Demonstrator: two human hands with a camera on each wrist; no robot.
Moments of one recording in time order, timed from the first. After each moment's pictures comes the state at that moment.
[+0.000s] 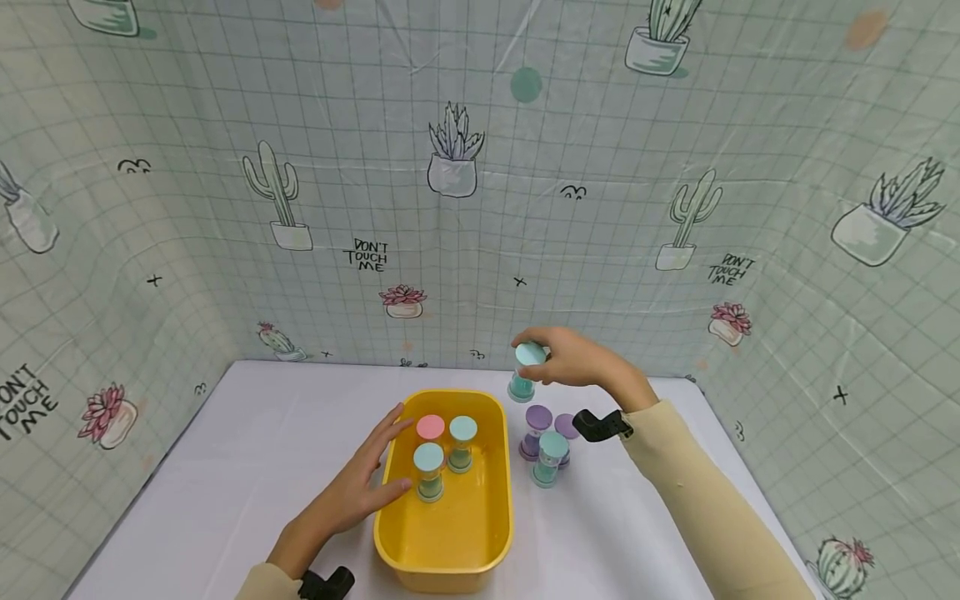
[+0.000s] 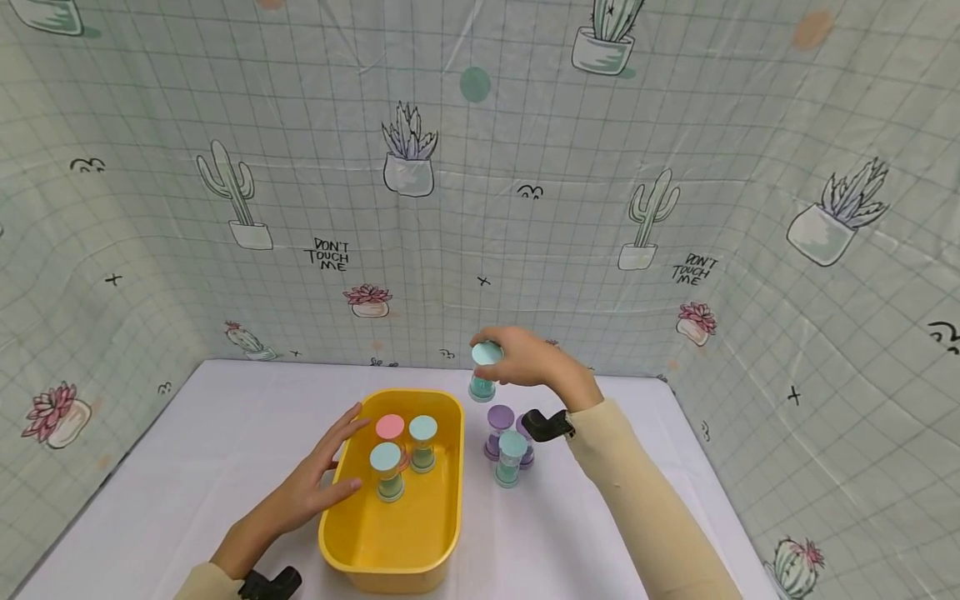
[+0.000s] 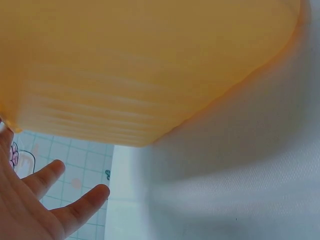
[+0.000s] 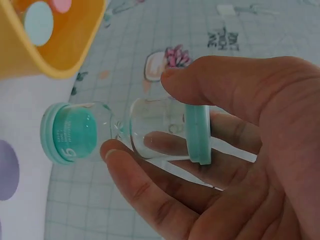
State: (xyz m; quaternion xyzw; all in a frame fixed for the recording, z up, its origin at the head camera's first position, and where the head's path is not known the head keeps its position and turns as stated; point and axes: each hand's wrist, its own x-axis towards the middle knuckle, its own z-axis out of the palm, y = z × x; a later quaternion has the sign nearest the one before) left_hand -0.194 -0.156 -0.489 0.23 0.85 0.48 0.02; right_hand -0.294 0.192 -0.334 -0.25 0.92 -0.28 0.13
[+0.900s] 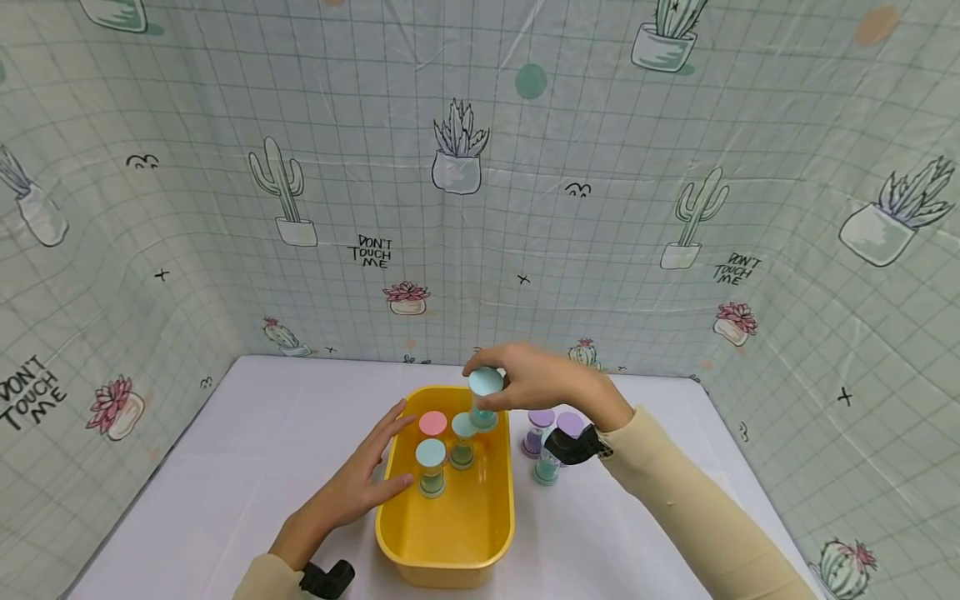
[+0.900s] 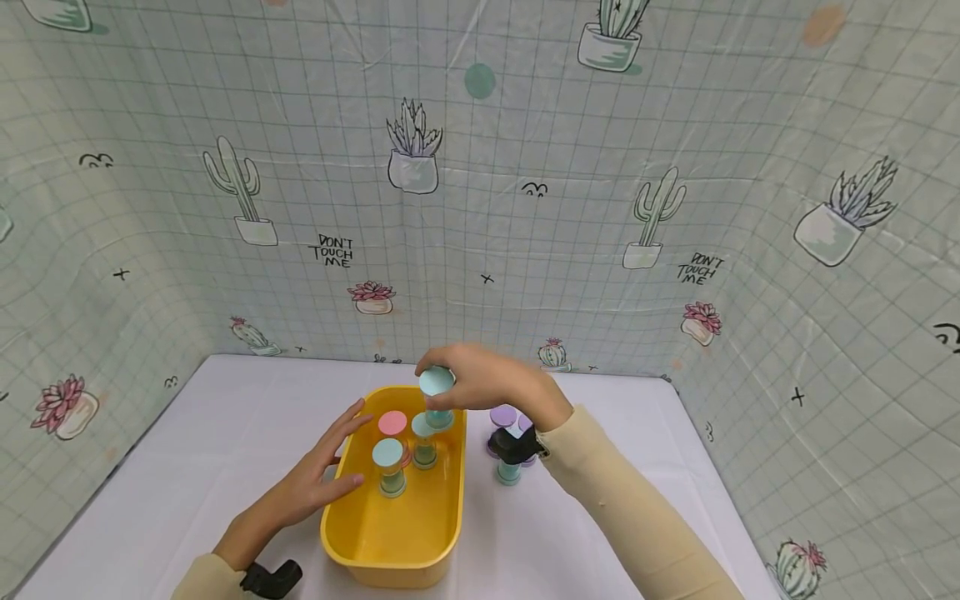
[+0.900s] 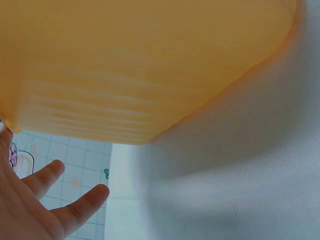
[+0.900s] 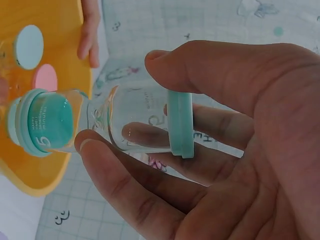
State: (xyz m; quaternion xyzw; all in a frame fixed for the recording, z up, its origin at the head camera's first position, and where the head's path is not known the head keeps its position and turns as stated) left_hand -0.195 -0.158 -0.488 0.24 0.84 0.48 0.02; right_hand -0.256 0.133 -0.314 -0.36 0.89 -0.24 0.15
